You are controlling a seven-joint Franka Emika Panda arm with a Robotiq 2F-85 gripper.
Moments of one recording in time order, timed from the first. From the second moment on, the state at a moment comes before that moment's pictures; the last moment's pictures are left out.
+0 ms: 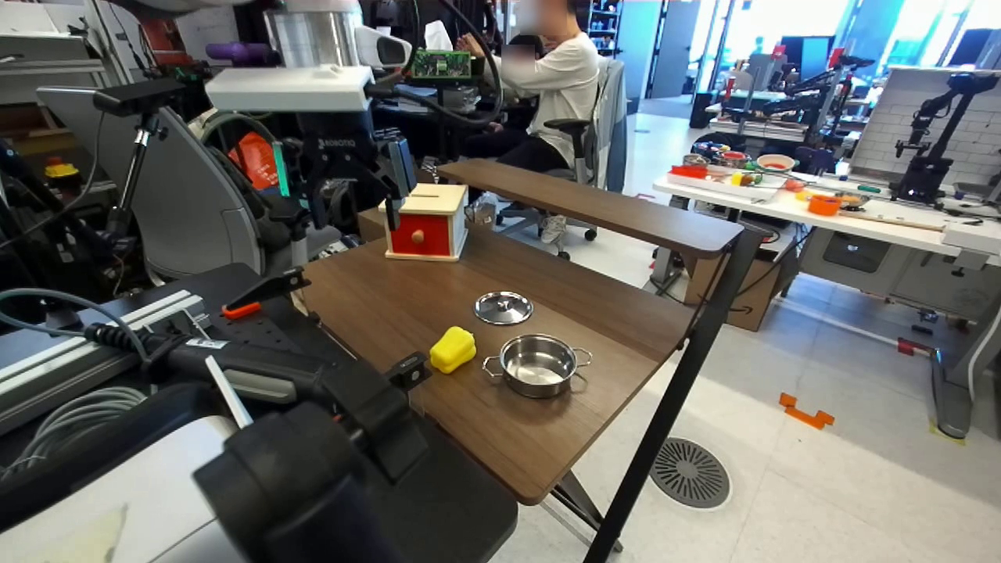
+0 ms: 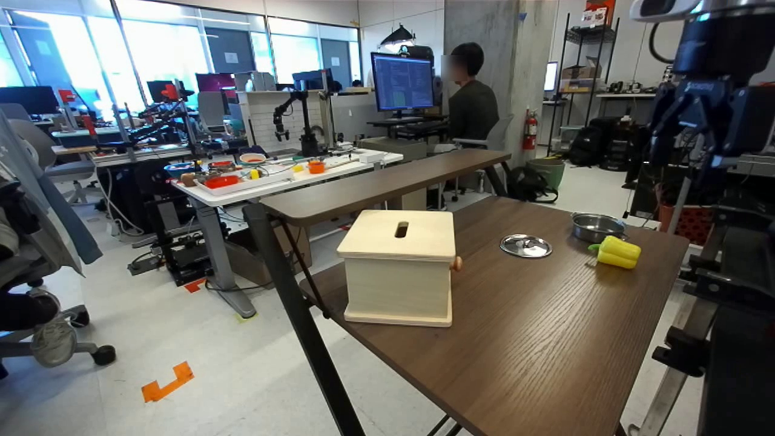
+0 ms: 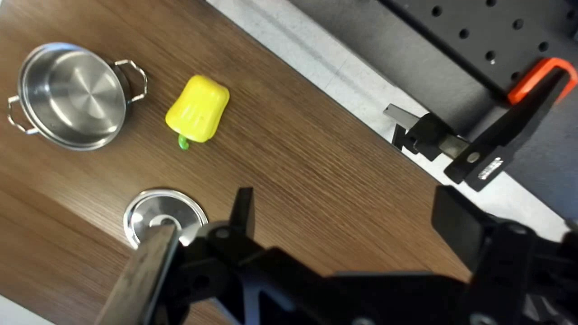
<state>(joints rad) 0.16 0.01 -0.02 -2.71 -0.14 2.74 -0.44</state>
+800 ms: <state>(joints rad) 0.18 0.56 0.02 -2.34 -0.38 3.05 -0.23</state>
